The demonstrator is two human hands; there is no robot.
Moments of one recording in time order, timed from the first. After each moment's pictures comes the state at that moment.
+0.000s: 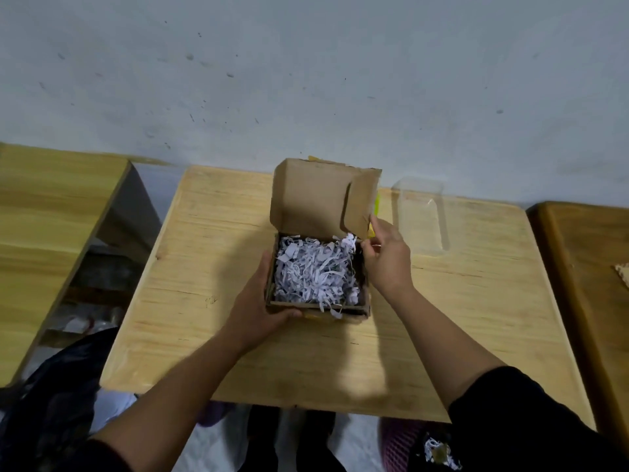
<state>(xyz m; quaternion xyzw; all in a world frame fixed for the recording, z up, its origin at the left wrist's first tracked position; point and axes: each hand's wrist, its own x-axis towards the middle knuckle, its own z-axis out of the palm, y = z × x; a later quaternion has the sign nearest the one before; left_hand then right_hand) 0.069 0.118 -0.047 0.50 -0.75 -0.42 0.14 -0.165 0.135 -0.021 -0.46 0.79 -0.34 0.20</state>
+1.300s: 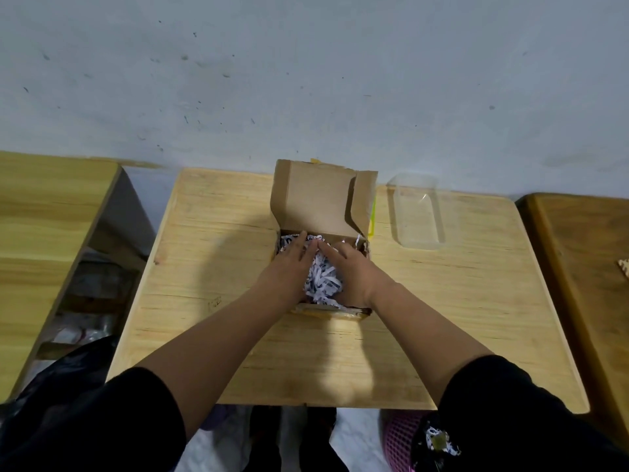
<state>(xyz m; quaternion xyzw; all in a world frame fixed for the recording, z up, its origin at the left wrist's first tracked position) 0.020 0.077 -0.023 0.36 -0.90 -0.21 -0.10 -0.132 0.134 -0.023 -0.67 0.70 0.02 0.26</state>
